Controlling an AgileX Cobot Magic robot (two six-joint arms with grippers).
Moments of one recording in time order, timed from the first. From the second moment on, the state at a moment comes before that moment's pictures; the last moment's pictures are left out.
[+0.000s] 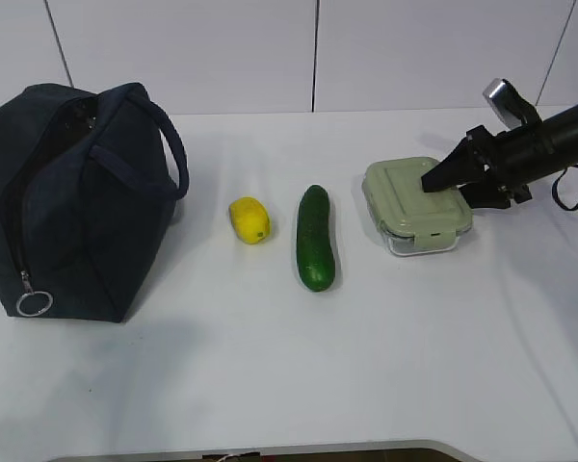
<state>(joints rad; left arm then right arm) 0.10 0.01 -0.50 -0.17 1.10 0.01 -0.20 2.32 -1.75 0.98 1.20 -0.80</state>
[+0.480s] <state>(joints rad) 0.10 0.01 -0.50 -0.17 1.10 0.01 -0.20 2.32 -1.75 0.98 1.20 -0.80</state>
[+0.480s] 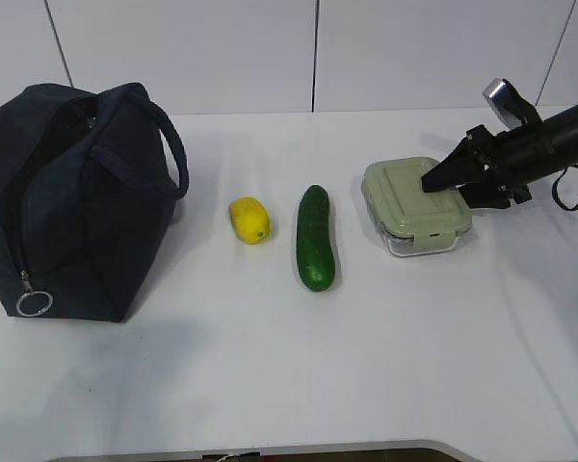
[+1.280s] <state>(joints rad) 0.10 0.01 -0.50 -0.17 1.10 0.01 -0.20 2.32 -1.75 0.99 1.21 -0.79</state>
